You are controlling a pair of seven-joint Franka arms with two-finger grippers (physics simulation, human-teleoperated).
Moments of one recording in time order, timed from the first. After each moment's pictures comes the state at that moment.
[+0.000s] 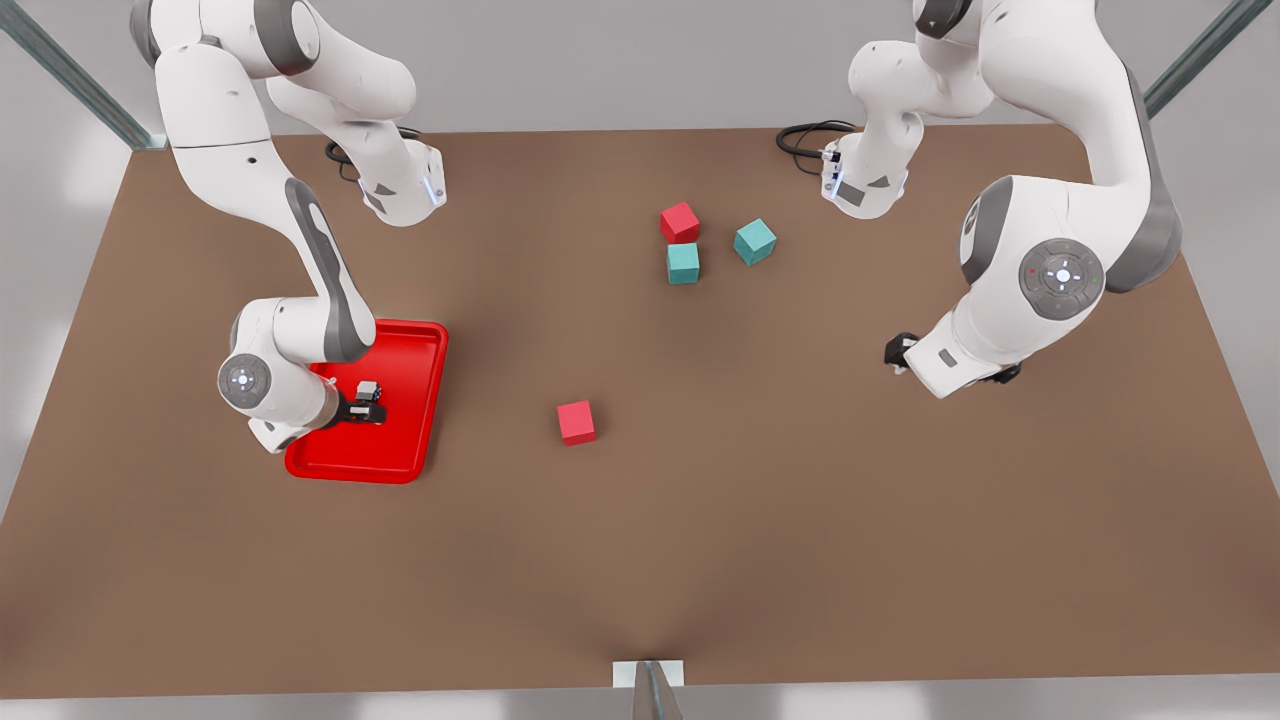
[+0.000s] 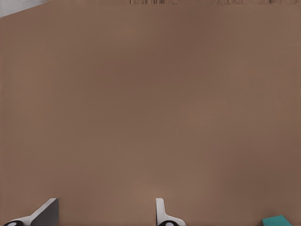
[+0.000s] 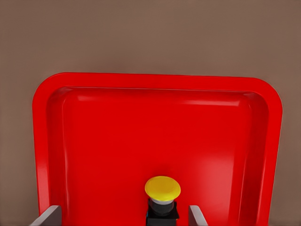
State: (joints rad) left arm -0.26 0.27 0.02 -1.38 0.07 1.53 0.00; right arm -0.05 0.33 0.07 -2.06 -0.02 2.24 0.10
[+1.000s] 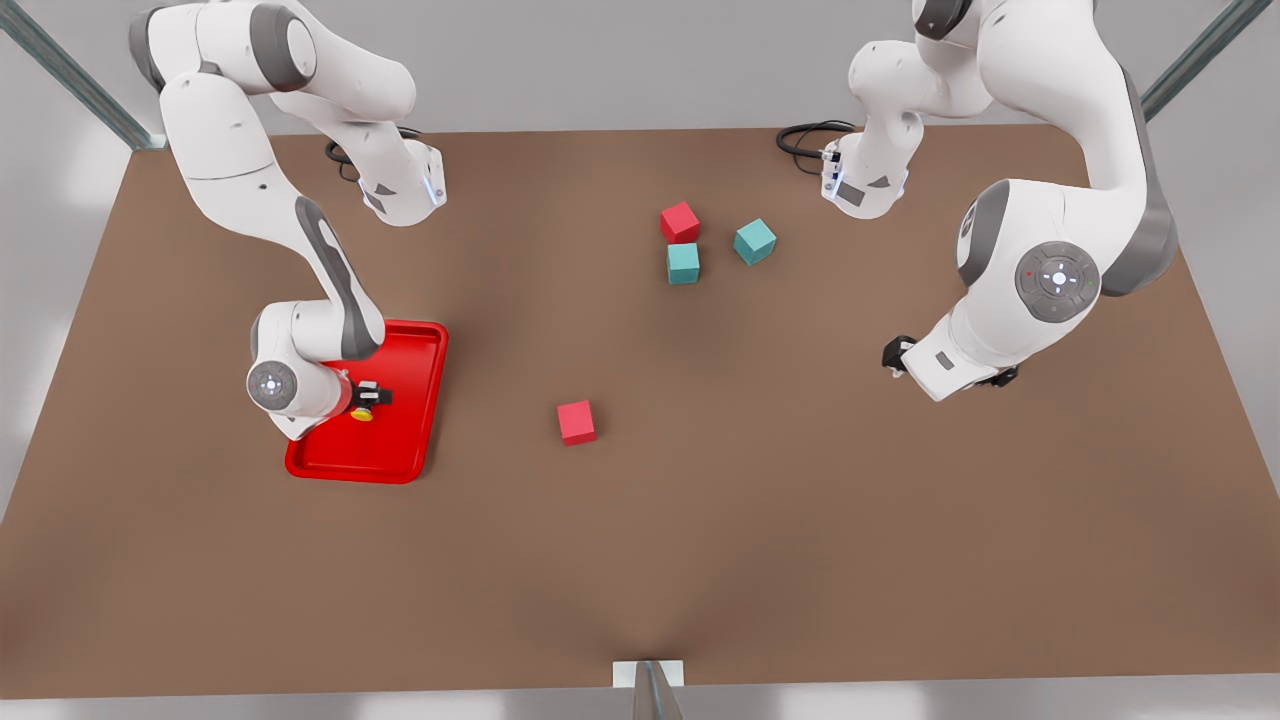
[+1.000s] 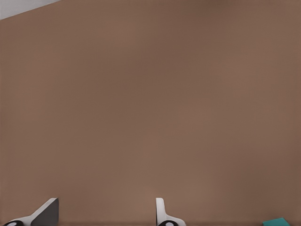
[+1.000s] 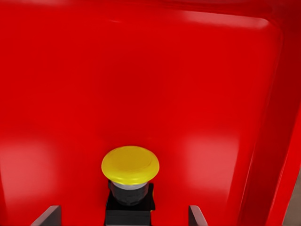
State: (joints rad) left arm -0.26 0.28 0.02 -1.38 0.07 1.54 0.00; right arm -0.08 0.40 0.07 -2.17 -0.10 2.29 0.10
